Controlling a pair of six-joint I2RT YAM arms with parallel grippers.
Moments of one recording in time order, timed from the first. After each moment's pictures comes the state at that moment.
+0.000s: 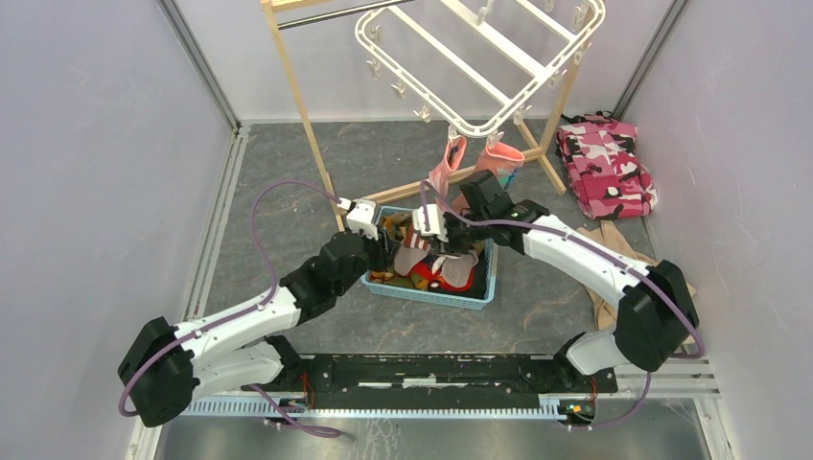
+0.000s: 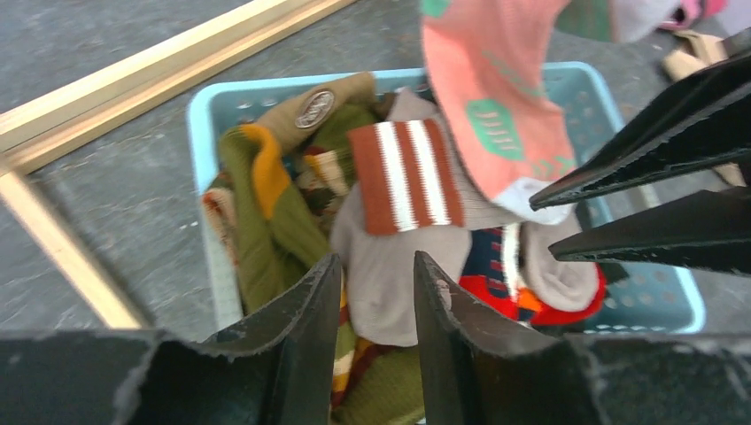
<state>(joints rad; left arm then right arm) -0.83 1.03 0.53 0.17 -0.26 -0.38 0.64 1.43 1.05 -0.48 -0.66 -0.89</state>
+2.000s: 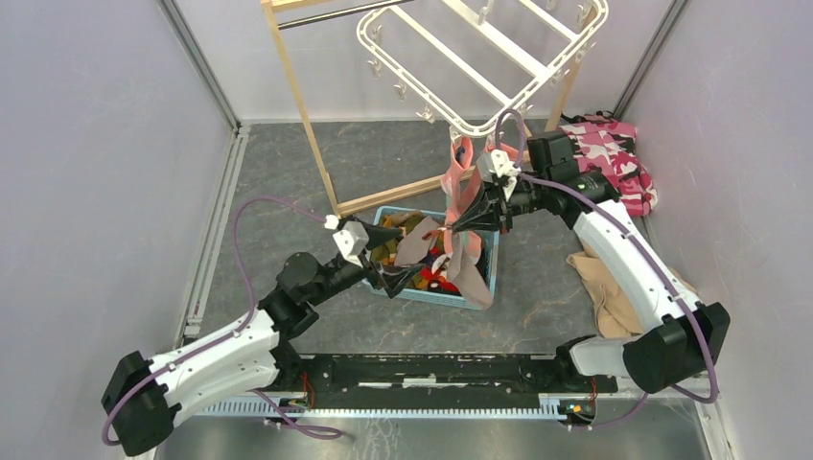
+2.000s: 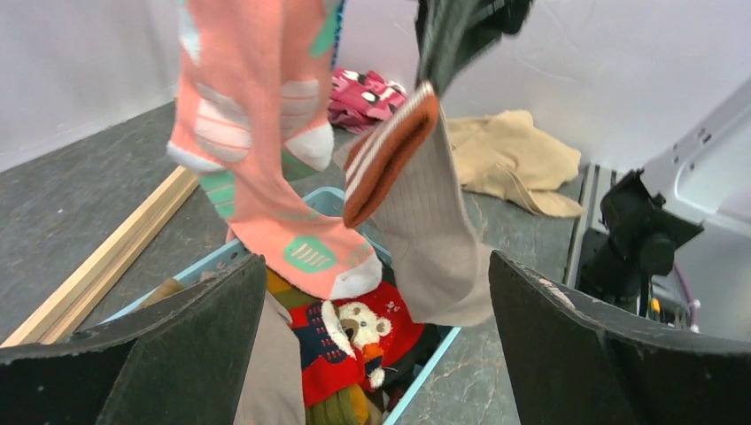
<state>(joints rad) -0.83 0.77 0.38 0.56 0.20 -0.17 0.36 1.32 1.28 -0.73 -1.27 -0.75</state>
